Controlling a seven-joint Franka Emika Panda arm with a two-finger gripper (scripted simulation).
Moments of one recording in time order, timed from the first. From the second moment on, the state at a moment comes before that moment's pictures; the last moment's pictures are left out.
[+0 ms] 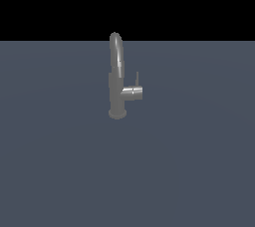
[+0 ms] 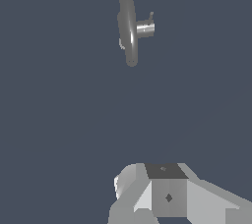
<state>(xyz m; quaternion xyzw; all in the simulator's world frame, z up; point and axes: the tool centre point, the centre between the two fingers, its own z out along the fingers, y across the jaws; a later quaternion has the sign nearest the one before) -0.255 0.008 0.492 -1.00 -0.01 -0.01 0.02</state>
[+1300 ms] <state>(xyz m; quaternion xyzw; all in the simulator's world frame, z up) -0.180 0.012 0.481 -0.99 0.07 0.08 0.09</state>
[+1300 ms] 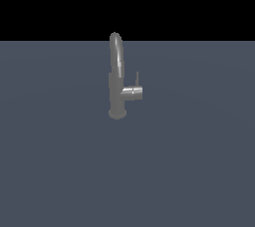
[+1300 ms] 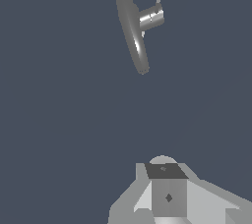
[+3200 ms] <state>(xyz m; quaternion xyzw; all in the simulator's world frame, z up) 0.020 -0.018 0.356 -0.82 0.31 0.35 0.32</state>
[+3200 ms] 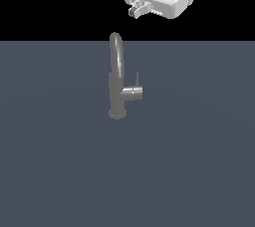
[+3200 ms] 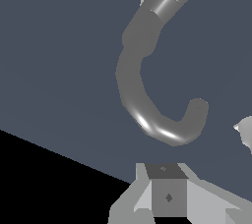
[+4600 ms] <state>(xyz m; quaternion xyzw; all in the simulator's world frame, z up) 0.094 -0.033 0.172 -0.55 0.46 0.52 0.46</state>
